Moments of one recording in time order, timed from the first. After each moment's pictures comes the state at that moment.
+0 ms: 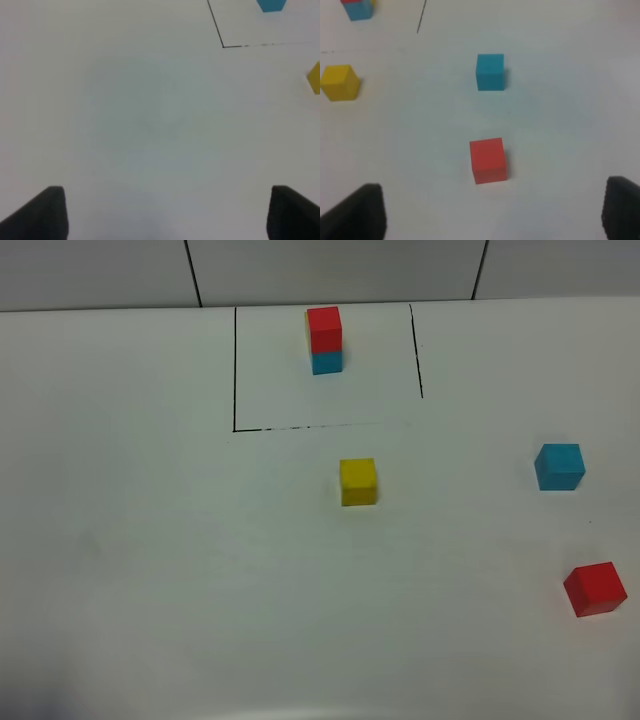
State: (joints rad) left arm -0.08 0.20 -0.65 -0.03 1.06 0.03; right arm 0.11 -0.01 -0.50 -0.05 1.08 0.12
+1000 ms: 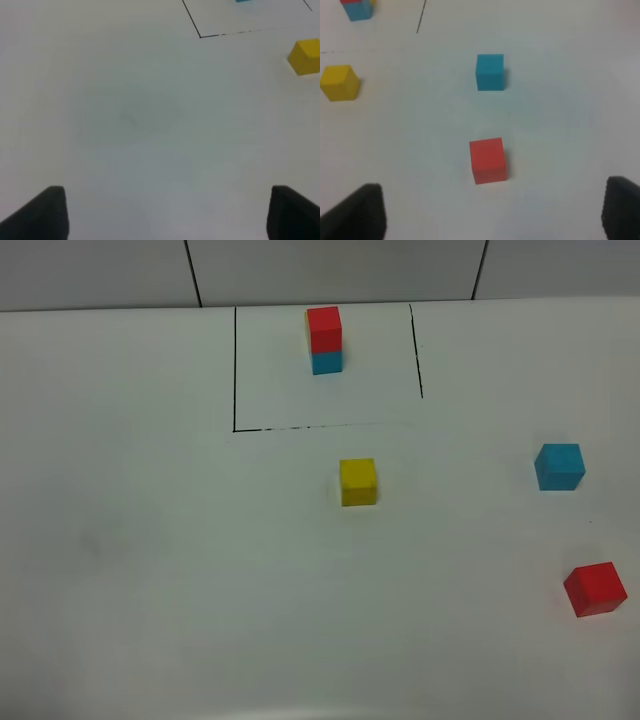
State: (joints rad) left arm -0.08 0.00 -0.51 -0.09 1.05 0.11; right arm 0.11 -0.01 -0.50 -0.05 1.08 0.12
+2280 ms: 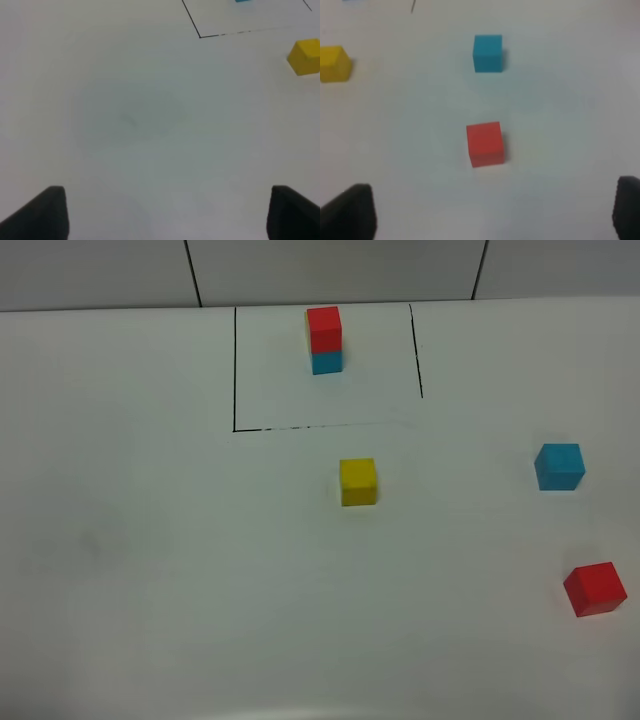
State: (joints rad) left arm -0.08 0.00 -0.51 -0.09 1.05 0.11; right arm 0.11 0.12 -0.50 -0.05 1.08 0.12
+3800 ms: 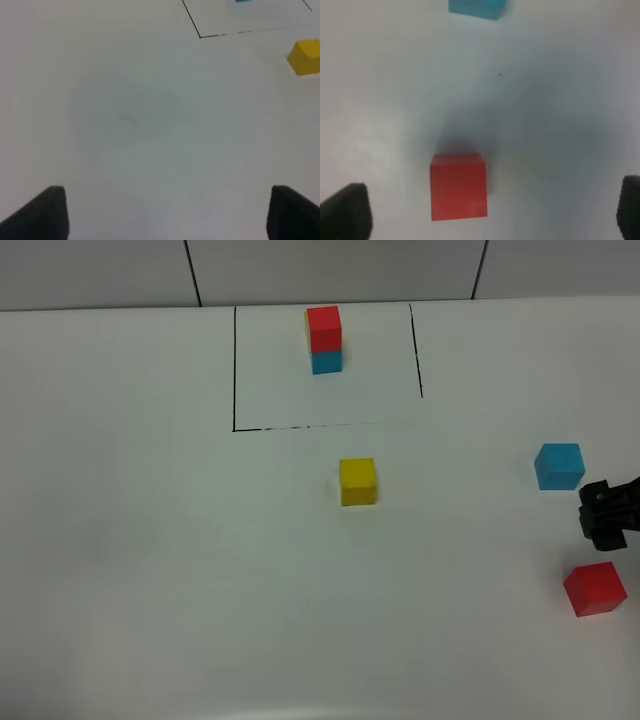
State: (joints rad) left arm -0.08 0.00 -0.51 -0.09 1.05 0.11; right arm 0.11 1.28 -0.76 -0.15 0.74 0.09
